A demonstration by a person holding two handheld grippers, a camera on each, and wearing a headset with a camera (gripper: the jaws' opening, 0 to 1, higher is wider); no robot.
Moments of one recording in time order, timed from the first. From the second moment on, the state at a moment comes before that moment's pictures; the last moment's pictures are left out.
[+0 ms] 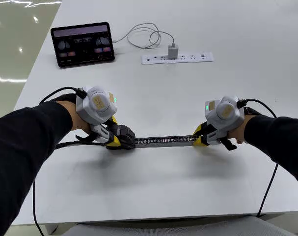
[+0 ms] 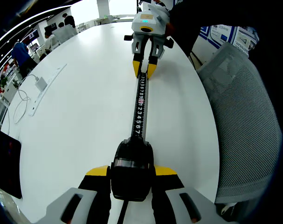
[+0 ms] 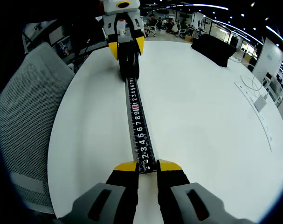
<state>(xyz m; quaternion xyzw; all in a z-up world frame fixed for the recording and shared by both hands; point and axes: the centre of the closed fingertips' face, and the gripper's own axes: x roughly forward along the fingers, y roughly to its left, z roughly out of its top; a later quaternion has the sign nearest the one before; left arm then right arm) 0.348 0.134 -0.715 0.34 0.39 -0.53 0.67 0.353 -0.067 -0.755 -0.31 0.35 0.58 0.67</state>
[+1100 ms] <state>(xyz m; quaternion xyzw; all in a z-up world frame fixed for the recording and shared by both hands) 0.348 0.134 -0.715 0.34 0.39 -0.53 0.67 0.359 -0.095 -0.759 -0.31 0.36 0.56 0.68</state>
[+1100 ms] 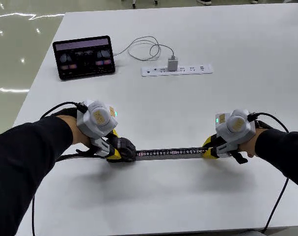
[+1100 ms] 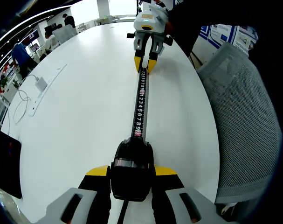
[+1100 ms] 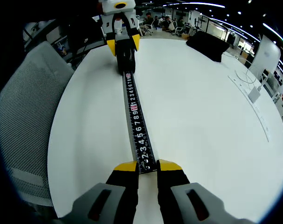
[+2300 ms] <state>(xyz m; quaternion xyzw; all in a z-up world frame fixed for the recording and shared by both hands) 0.348 0.133 -0.714 0.34 0.39 -0.53 0.67 0.363 -0.122 -0.761 -0.32 0.37 0.55 0.68</state>
